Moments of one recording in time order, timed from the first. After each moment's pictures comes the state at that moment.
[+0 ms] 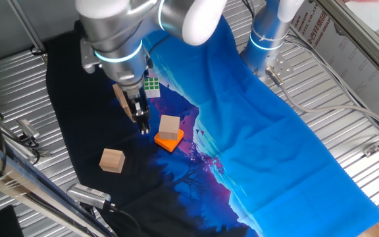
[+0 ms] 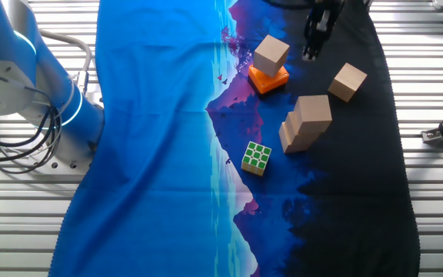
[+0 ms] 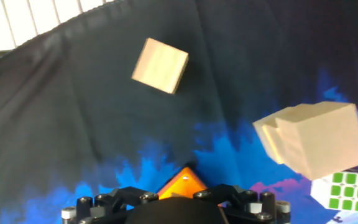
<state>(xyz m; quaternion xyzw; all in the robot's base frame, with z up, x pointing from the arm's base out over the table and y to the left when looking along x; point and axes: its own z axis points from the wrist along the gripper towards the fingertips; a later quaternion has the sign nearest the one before) 0.539 0.109 0.184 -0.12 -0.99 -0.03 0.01</state>
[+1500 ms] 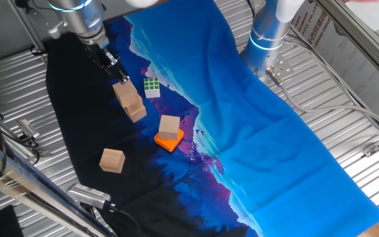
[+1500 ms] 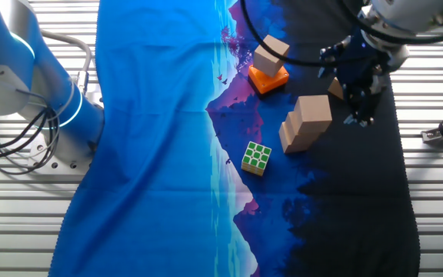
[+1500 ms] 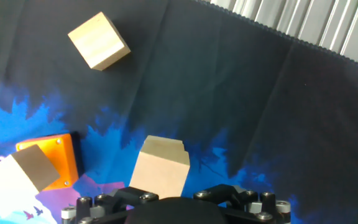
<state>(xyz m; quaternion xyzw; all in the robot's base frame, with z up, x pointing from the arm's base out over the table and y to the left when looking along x) 0.571 -0.035 0.234 0.18 -0.98 0.00 0.05</state>
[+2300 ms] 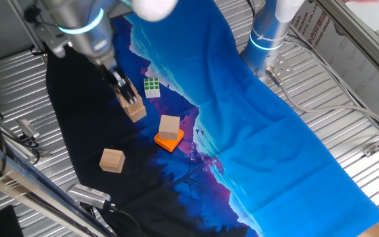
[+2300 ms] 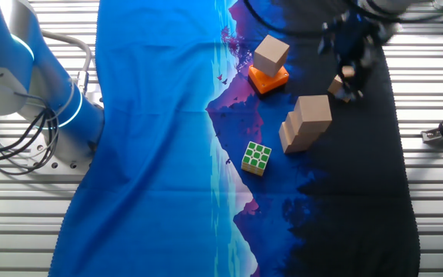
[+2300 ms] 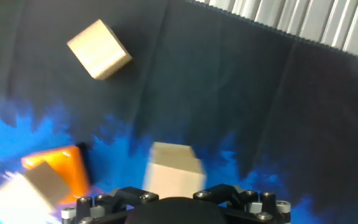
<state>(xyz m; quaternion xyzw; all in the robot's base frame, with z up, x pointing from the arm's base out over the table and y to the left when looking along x) 0.560 0.059 0.227 0.06 -1.00 -0.02 0.05</state>
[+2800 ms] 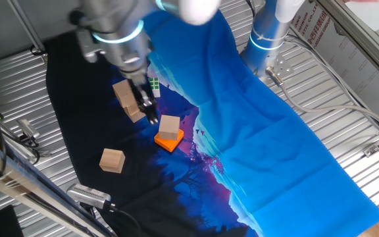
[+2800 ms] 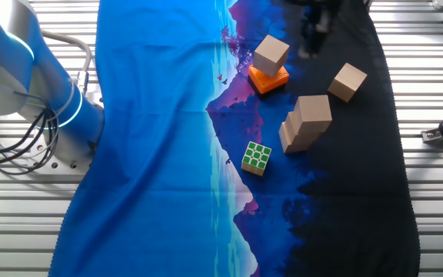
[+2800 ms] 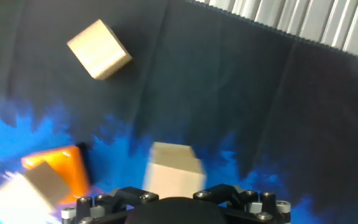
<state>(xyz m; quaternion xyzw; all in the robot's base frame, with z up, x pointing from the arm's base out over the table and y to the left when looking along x) 0.518 0.142 0.216 -0.08 -0.99 -0.08 0.03</state>
